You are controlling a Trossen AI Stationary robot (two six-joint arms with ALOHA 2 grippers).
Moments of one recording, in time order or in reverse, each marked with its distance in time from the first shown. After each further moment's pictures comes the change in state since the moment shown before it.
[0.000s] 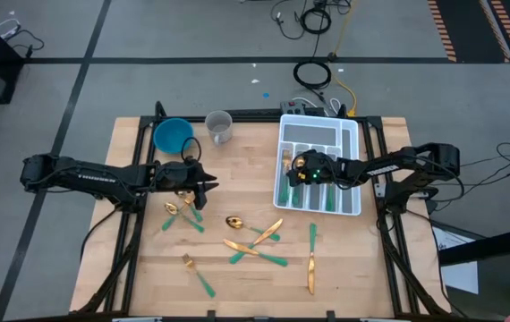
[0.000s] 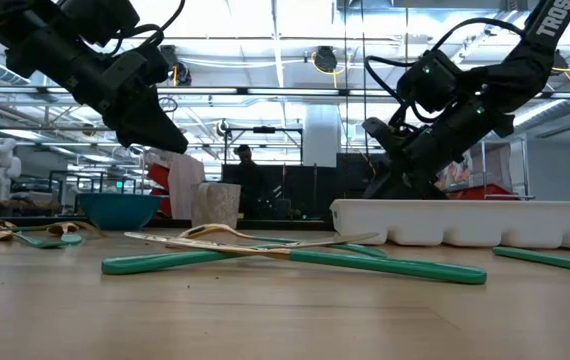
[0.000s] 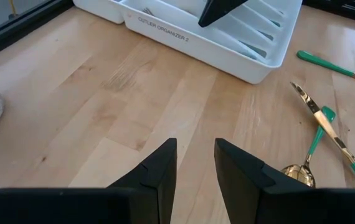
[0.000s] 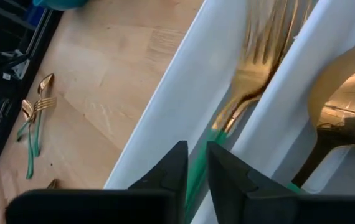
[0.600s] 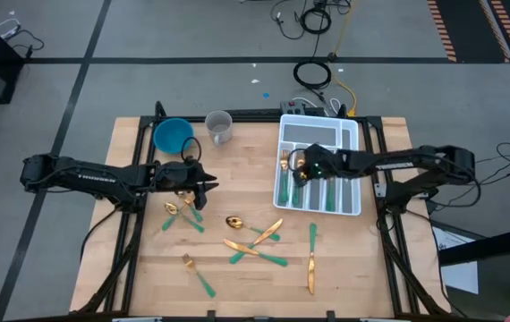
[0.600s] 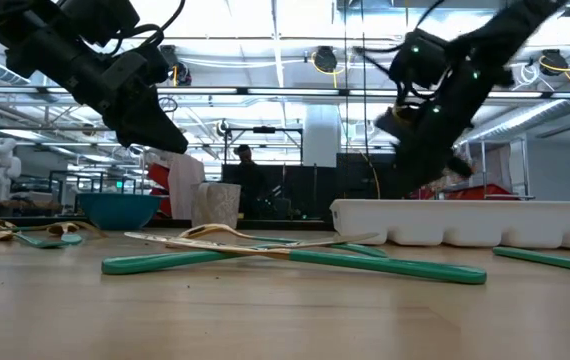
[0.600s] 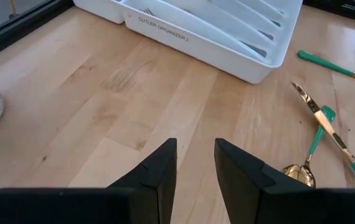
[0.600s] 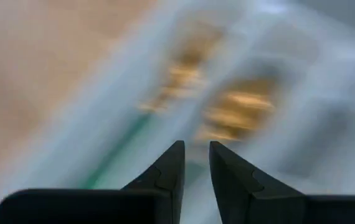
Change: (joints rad) left arm 0.000 0.000 0.000 -0.001 0.000 0.000; right arm -0.006 -0.149 0.214 -0.677 0.166 -0.301
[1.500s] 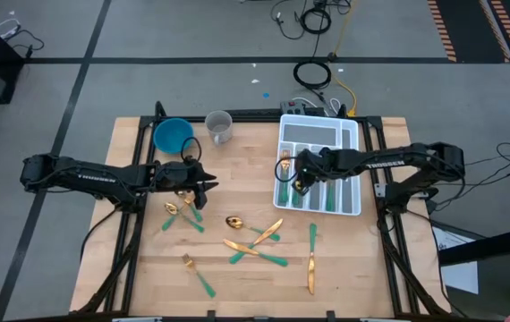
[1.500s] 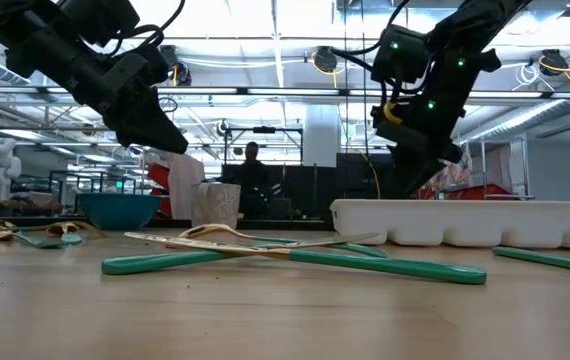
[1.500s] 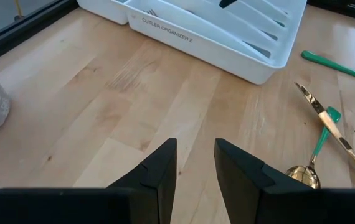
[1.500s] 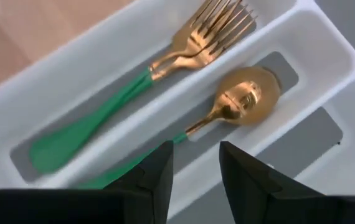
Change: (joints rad) left arm 0.000 0.000 0.000 -0.001 -0.015 0.003; right arm 0.073 0.106 0.142 -0.186 0.021 -0.166
